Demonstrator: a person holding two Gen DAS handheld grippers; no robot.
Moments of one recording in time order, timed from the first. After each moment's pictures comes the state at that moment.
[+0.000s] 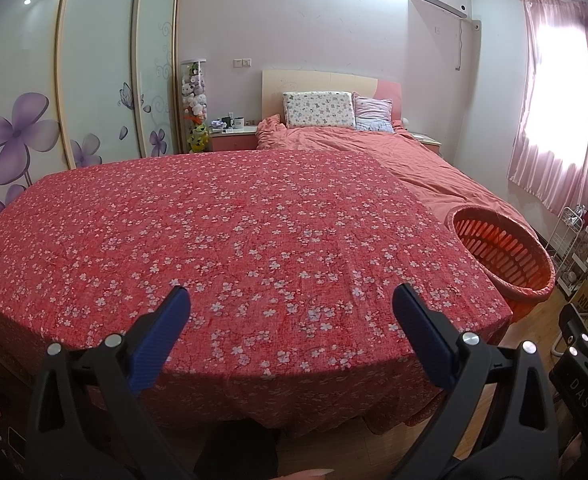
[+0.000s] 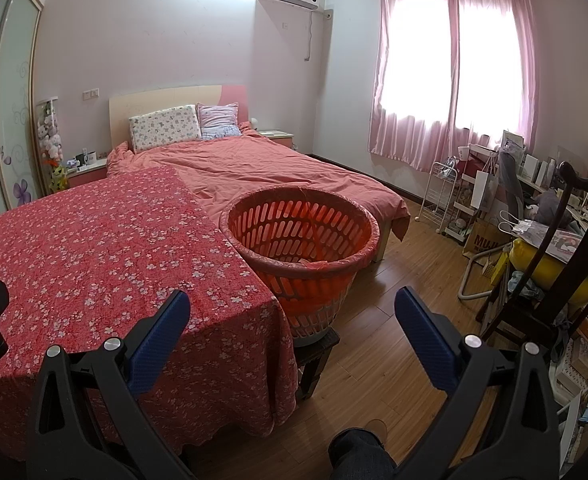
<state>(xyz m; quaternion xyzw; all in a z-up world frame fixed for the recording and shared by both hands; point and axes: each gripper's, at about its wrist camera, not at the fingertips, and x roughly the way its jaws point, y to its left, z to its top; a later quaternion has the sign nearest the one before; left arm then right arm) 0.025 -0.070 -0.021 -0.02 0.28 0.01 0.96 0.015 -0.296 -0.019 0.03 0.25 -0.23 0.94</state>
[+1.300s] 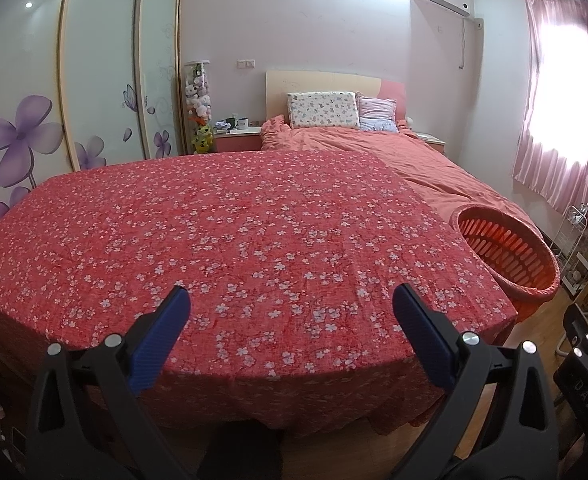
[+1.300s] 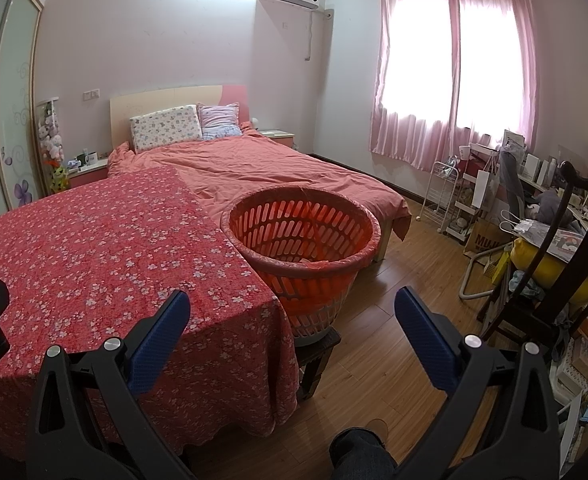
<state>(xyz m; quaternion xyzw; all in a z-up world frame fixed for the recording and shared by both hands) 0.024 -0.073 -0.020 -0.02 0.28 0.02 0.96 0.014 -0.296 -0.019 0.03 0.25 -0.23 0.94</state>
